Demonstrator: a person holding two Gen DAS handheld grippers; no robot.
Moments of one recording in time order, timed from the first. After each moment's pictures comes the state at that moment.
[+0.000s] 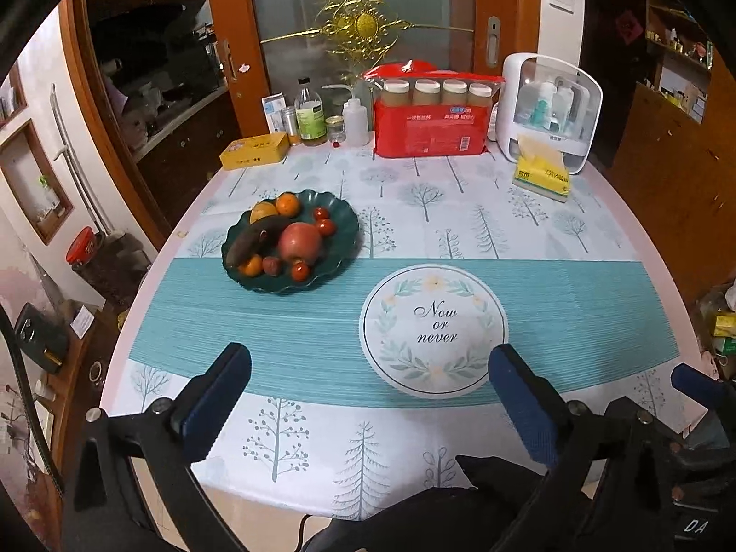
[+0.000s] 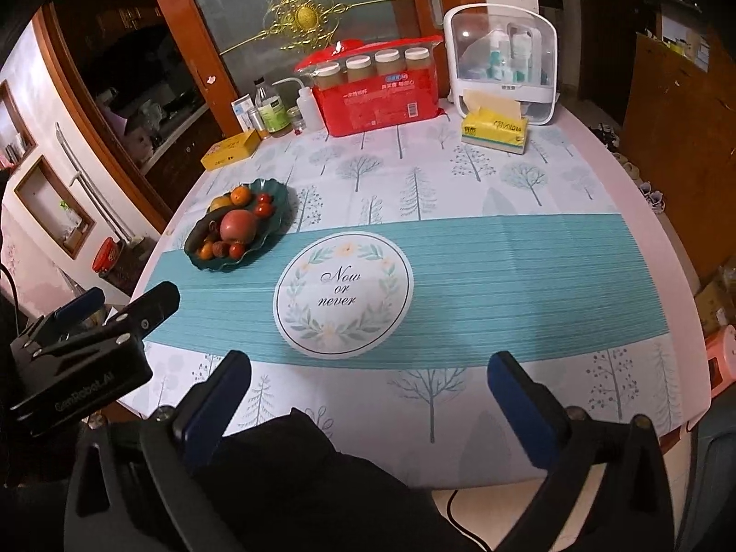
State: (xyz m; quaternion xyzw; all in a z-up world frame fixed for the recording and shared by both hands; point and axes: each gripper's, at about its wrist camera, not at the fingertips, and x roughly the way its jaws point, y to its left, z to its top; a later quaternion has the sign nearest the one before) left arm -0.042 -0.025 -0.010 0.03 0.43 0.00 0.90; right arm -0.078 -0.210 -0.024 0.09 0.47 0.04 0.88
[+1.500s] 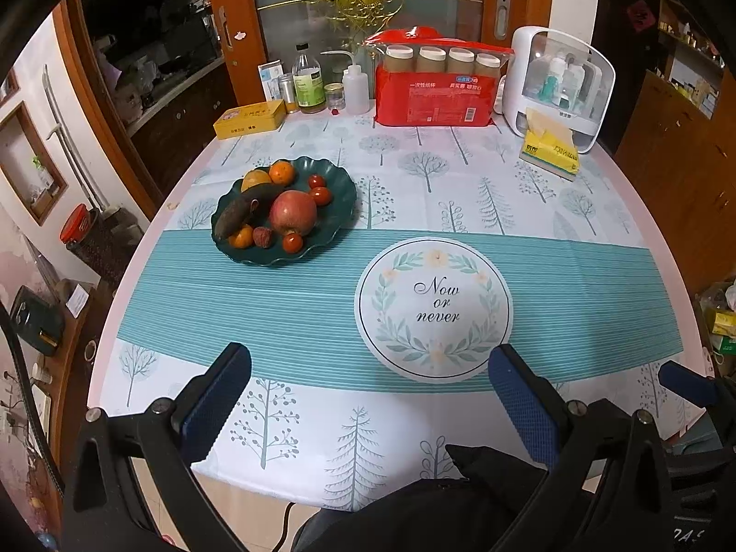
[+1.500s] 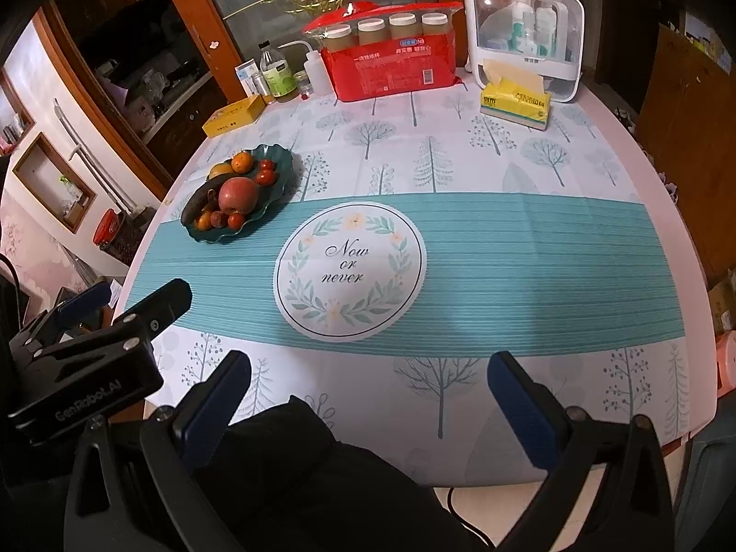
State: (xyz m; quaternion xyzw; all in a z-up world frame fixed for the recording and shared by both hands) left arm -0.027 -0.024 -0.033 0.02 0.47 0.00 0.88; right arm -0.053 -0.201 -0.044 0.08 0.52 0.06 0.85
